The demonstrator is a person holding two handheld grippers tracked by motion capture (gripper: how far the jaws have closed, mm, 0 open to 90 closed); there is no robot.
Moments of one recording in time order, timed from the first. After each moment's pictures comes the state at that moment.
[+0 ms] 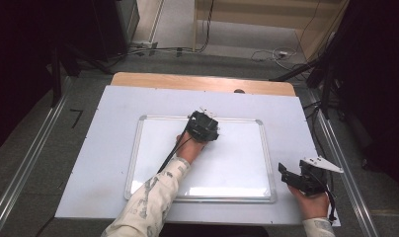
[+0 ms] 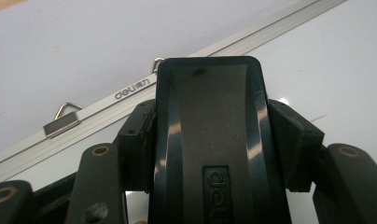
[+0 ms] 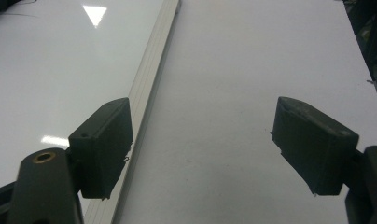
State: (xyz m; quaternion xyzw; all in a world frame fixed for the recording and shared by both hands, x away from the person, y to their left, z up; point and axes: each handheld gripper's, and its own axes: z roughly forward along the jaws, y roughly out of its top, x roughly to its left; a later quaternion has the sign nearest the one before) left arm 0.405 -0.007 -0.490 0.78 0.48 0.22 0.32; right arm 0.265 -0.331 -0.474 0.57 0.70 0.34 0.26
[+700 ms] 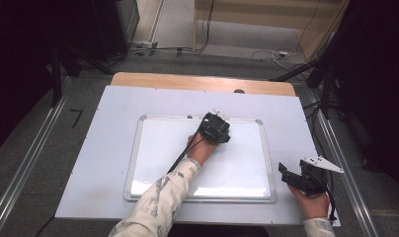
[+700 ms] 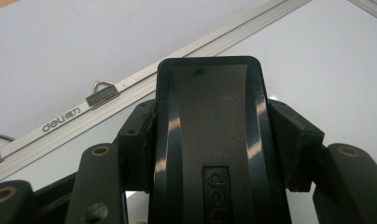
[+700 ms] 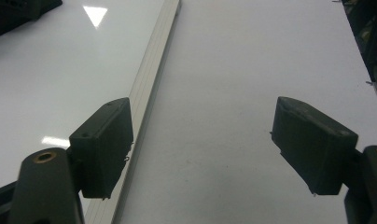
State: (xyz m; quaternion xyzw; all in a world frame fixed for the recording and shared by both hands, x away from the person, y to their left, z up) left arm 0.404 -0.045 -0.490 0.80 0.46 0.21 0.33; right arm 0.265 -0.331 -0.473 0.57 0.70 0.34 0.26
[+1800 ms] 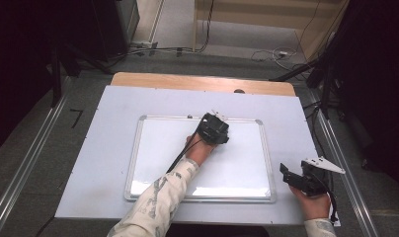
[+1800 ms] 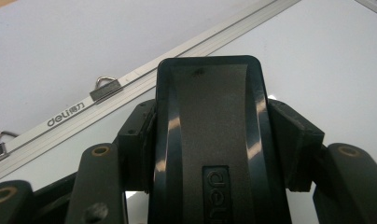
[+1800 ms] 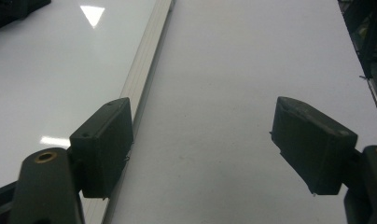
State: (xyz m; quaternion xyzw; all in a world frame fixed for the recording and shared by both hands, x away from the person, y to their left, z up) left arm 0.402 -0.035 -0.490 0.80 0.45 0.21 0.33; right arm 0.265 -0.335 -0.475 0.58 0.70 0.33 0.26
